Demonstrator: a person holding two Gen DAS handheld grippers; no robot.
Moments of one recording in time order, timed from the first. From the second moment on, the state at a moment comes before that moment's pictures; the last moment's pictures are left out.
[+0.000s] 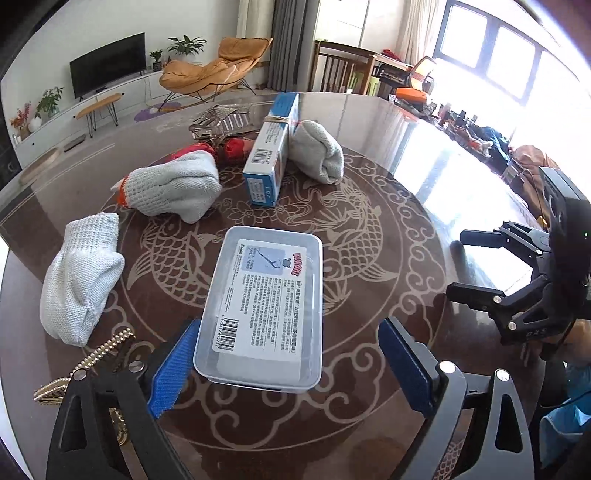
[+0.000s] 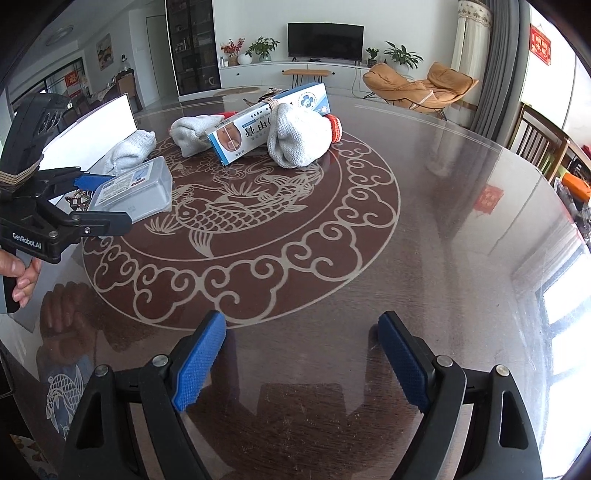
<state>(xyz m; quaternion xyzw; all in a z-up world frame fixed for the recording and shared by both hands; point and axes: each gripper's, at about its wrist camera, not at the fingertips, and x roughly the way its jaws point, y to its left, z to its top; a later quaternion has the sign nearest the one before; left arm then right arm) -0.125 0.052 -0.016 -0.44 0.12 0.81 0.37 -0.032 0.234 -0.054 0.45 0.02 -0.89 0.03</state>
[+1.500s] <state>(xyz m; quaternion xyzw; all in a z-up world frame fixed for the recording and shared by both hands) -0.105 0.046 -0.039 -0.45 0.04 0.89 0.09 -0.076 0.234 -0.047 0.43 0.03 -0.89 0.13</state>
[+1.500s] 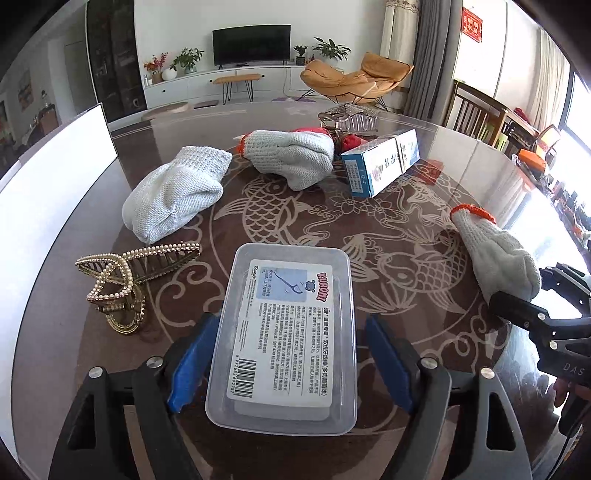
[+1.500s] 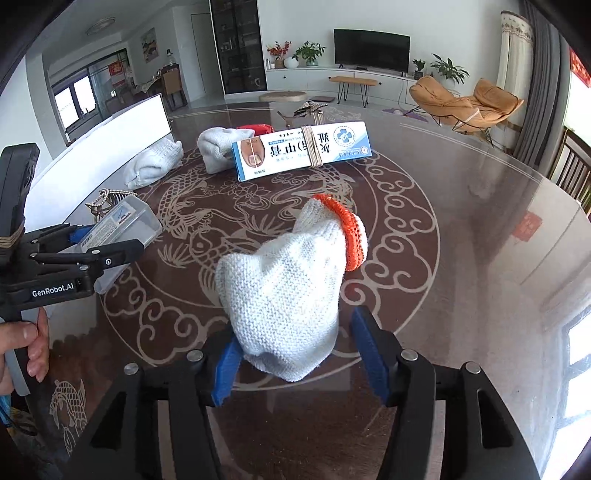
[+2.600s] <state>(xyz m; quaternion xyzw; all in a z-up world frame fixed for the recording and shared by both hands) -0.113 0.043 -0.044 -0.47 0.04 0.88 0.08 -0.101 0.220 -0.053 0.44 0.05 -0.89 0.09</state>
